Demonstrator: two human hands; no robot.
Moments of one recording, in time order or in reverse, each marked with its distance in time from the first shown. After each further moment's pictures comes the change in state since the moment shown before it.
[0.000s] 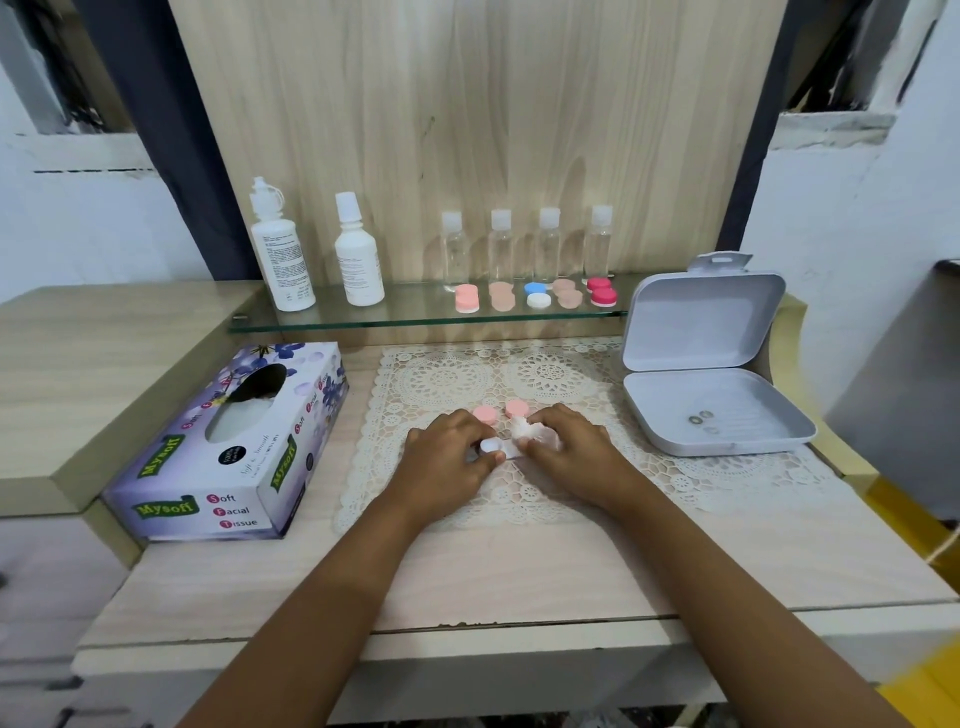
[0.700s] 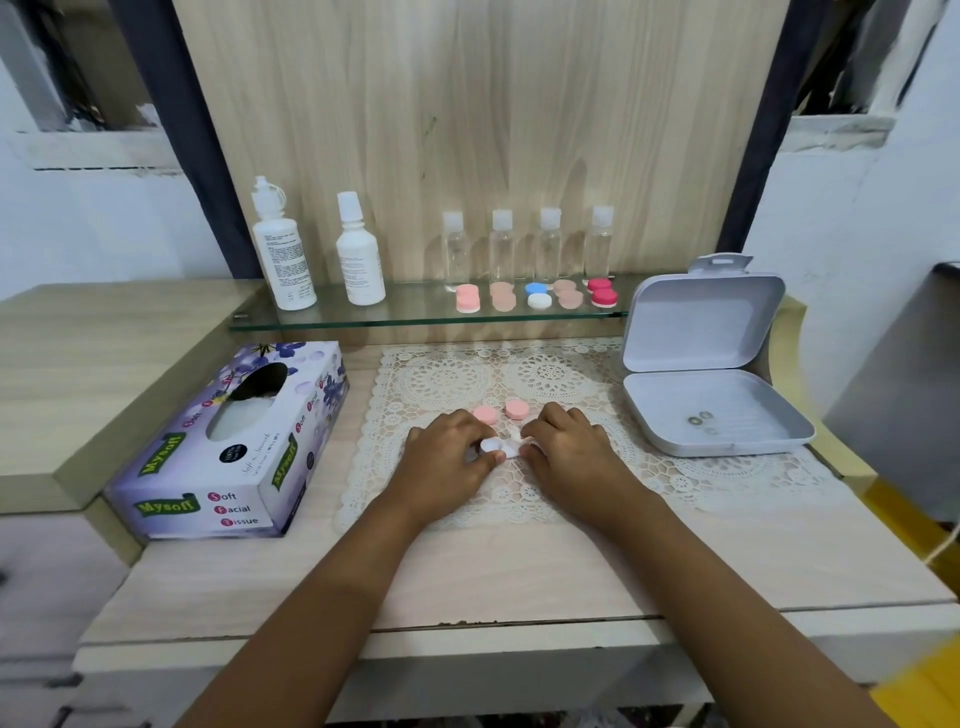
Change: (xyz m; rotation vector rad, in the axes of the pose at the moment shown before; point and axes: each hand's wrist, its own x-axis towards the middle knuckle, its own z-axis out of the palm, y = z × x) left_hand 0.000 0.001 0.000 -0.016 0.010 -0.005; right_hand -0.009 -0.003 0.005 -0.379 0.057 -0.170
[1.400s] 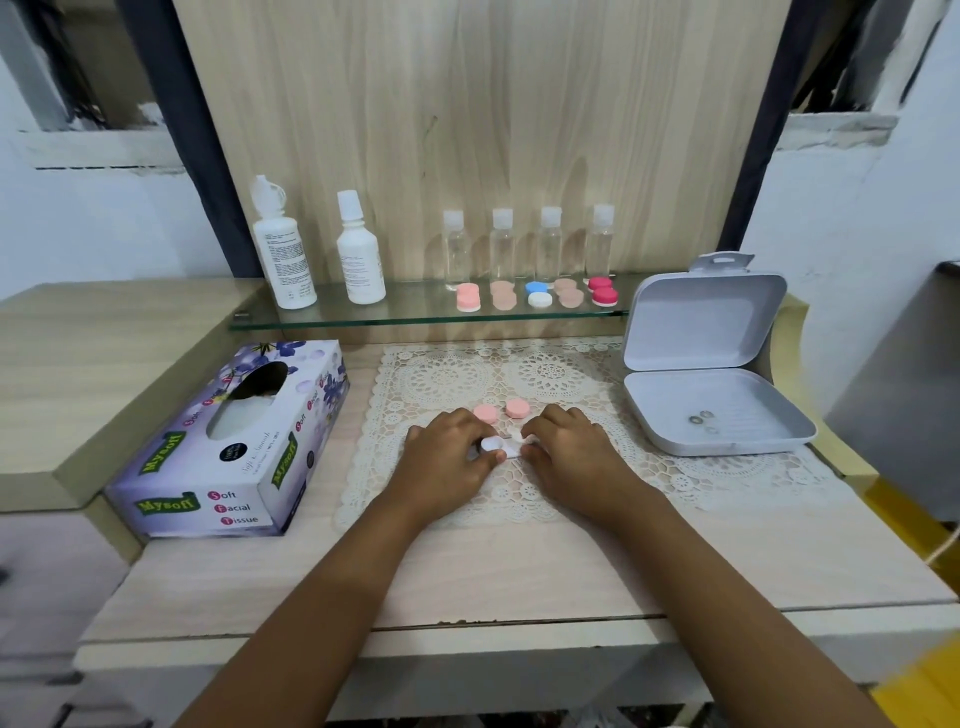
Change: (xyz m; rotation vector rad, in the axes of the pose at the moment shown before) left_hand -0.001 0.002 -0.001 0.025 -0.004 -0.015; right_hand 0.004 0.006 0.004 0.053 0.019 -0.017
